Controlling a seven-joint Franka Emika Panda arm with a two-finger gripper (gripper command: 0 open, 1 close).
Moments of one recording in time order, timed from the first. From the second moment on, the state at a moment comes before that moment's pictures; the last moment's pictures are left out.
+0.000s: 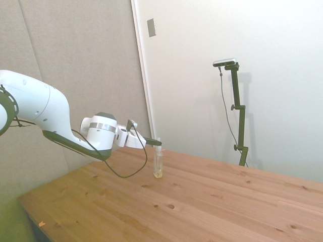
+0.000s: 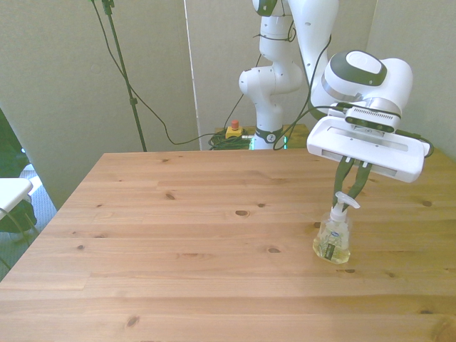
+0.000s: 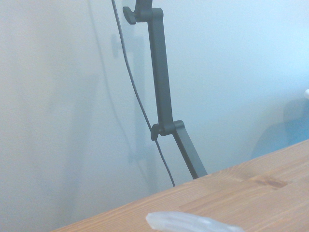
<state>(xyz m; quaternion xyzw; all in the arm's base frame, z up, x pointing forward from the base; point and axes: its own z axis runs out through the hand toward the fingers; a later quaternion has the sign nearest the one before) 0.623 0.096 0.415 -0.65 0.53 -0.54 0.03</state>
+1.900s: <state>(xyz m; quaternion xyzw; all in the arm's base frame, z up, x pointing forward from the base) 0.577 0.131 0.405 -0.80 0.52 -0.32 0.00</state>
